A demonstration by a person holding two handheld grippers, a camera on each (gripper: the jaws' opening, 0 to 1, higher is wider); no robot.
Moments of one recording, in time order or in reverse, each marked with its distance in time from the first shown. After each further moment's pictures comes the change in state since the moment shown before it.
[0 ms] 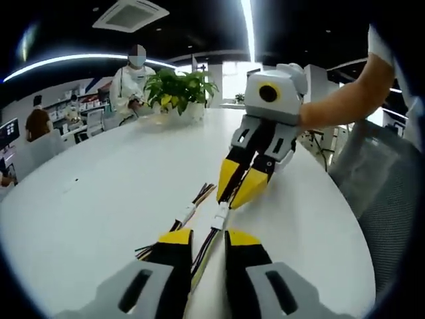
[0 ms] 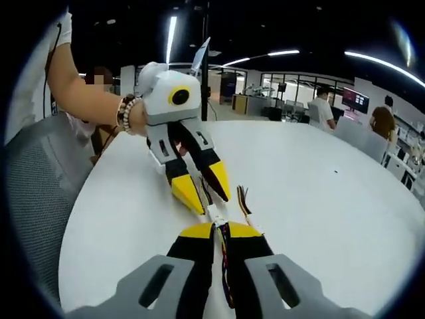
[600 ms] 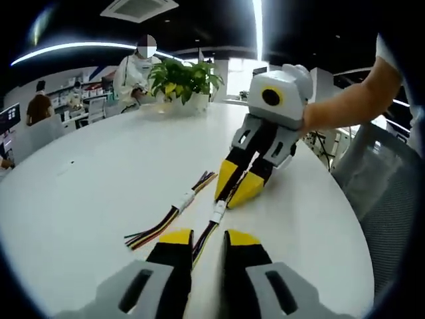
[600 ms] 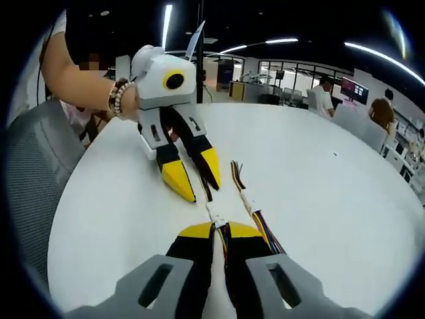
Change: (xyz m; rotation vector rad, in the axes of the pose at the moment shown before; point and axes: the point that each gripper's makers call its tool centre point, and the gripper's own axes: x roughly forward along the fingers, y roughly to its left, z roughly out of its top) left arm 0.006 0.000 -0.017 -0.076 0.030 0.001; right arm 0.004 -0.003 -0.028 -0.009 0.091 -0.016
